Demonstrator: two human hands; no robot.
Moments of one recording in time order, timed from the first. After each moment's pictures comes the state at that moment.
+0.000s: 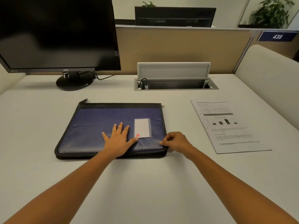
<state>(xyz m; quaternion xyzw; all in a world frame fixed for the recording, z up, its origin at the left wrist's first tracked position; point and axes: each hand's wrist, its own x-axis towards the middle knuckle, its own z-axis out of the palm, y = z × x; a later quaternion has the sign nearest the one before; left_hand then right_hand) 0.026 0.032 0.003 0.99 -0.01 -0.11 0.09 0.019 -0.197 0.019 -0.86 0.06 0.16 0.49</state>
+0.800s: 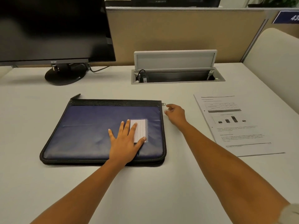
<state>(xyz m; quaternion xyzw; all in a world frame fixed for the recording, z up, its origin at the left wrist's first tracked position) 0.041 0.001 -0.032 1.00 -0.04 -0.01 0.07 0.135 -0.200 0.006 -0.88 0.10 0.00 0.47</state>
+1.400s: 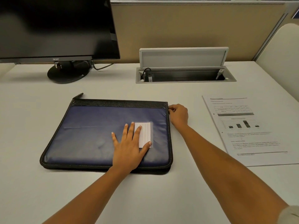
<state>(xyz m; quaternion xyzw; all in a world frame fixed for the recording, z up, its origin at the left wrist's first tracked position) 0.037 -0.003 -0.028 1.00 -0.02 -0.01 0.08 0.155 -0.181 -0.006 -0.89 0.12 -0.08 0.43</state>
